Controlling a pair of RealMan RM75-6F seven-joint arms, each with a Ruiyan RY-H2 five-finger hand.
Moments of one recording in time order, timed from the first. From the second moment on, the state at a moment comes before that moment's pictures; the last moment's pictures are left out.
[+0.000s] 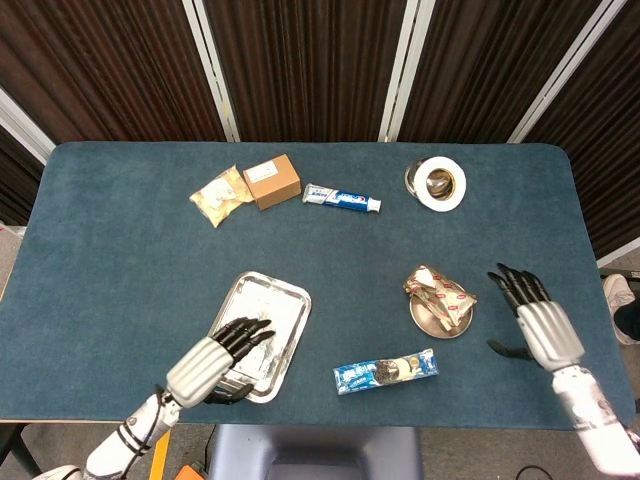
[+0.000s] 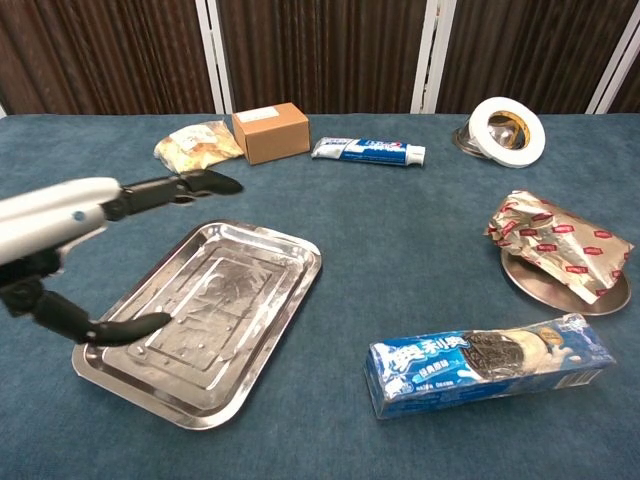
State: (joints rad) left arm -0.49 -1.39 0.04 -1.77 1.75 1.16 0.00; right arm 0.27 -1.10 -0.07 -1.60 -1.51 1.41 0.13
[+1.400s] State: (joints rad) left arm -0.78 -2.26 -0.17 -1.20 1.39 1.09 0.41; right arm 0.13 -0.92 -0.02 -1.59 -1.55 1.49 0.50
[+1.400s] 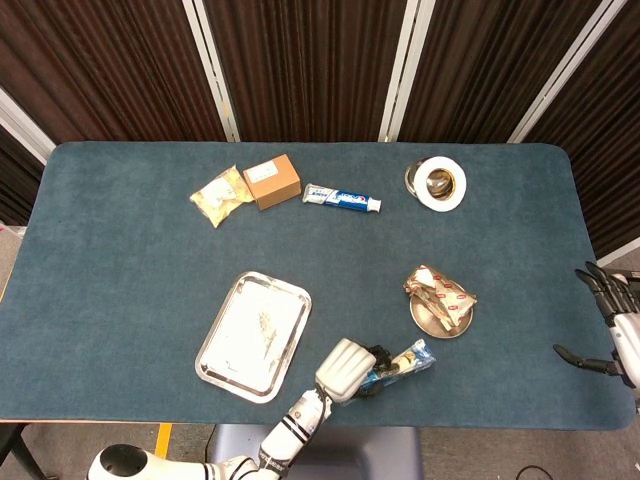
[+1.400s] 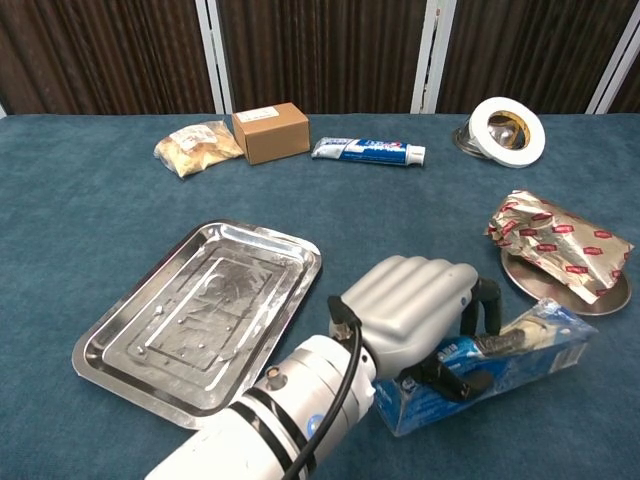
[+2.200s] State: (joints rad) left arm -0.56 -1.70 -0.11 -1.38 1.41 1.24 0.25; right arm 0.13 -0.94 -0.03 -1.65 -1.60 1.44 0.34
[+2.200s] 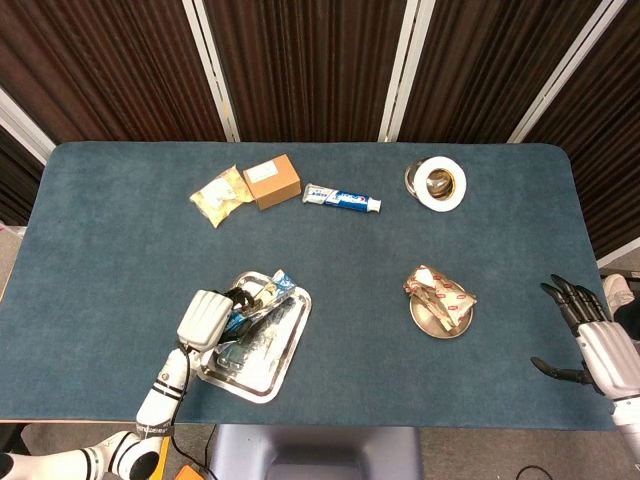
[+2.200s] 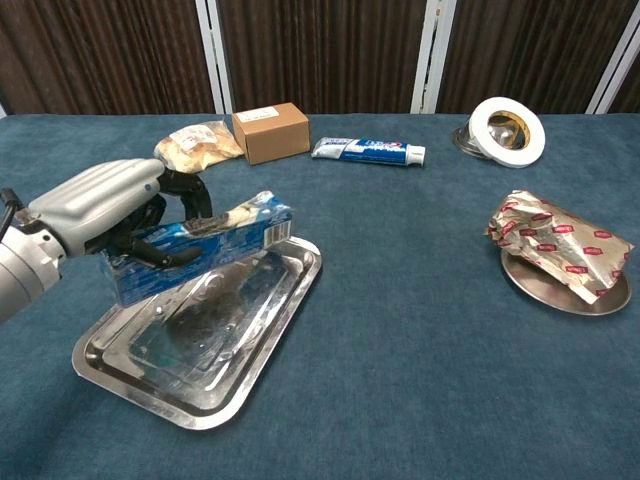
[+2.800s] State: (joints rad) left arm -0.47 -1.52 -0.05 -1.71 1.40 1.25 0.26; right arm 0.12 -0.96 -0.04 -1.68 -1.64 1.43 0.25
